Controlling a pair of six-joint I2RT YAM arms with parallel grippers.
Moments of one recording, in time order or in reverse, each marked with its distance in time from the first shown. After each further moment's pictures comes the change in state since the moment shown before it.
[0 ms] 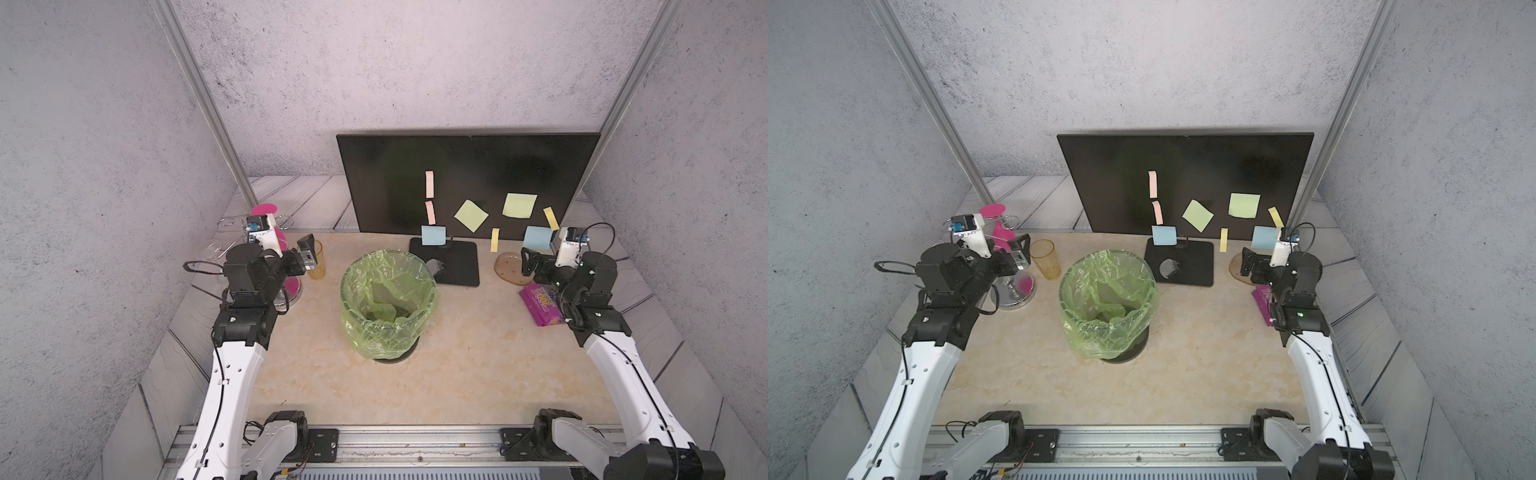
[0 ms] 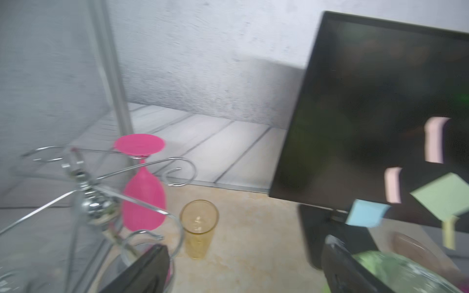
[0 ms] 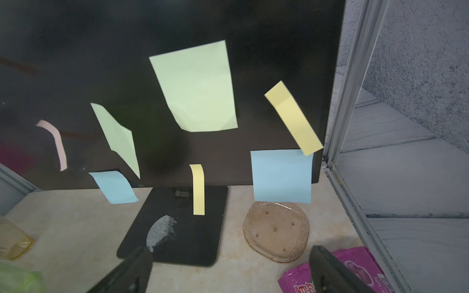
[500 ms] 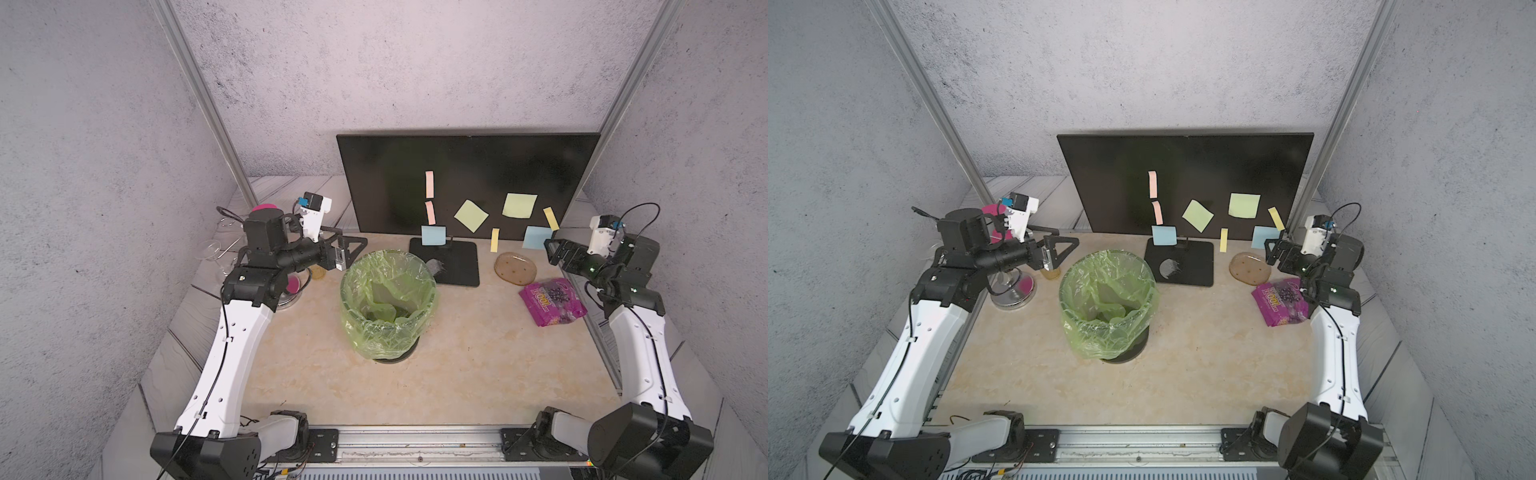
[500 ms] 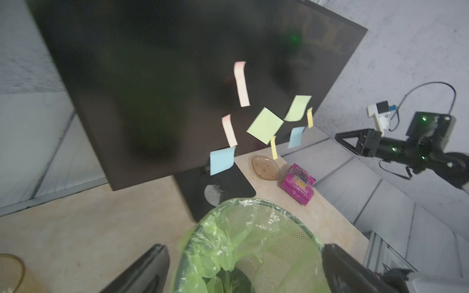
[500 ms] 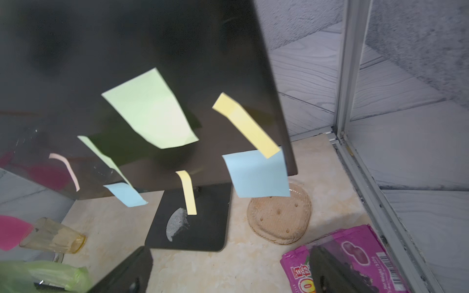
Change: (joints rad) left arm -0.151 0.228 0.301 -0.233 0.523 0.087; right arm -0.261 0.172 0.246 -0.232 -0.306 0.038
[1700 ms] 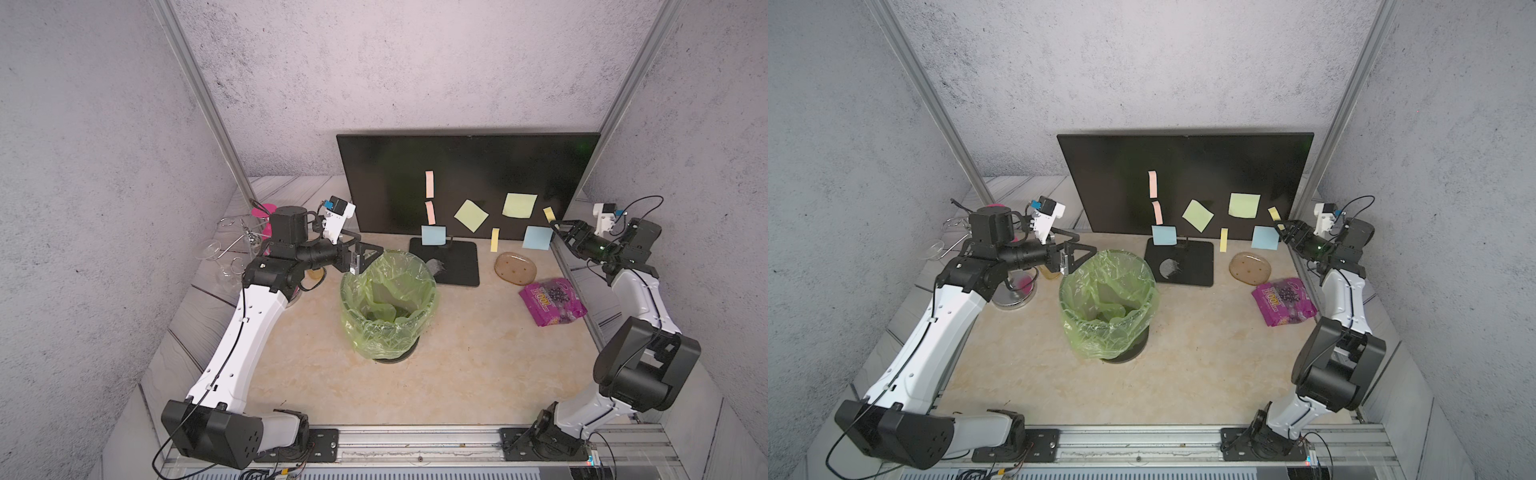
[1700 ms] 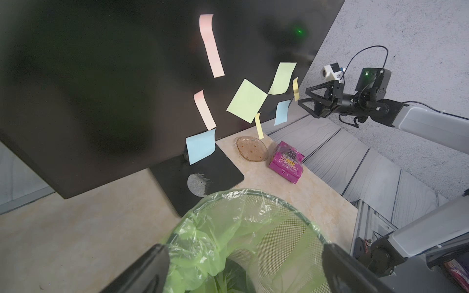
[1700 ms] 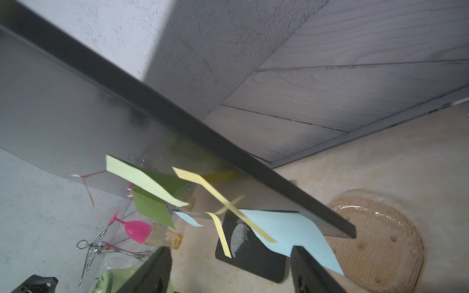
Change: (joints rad) left arm -0.068 0.089 0.006 -0.007 0.026 0.087; right arm -0.061 0.426 0.180 0.262 -0.467 0.314
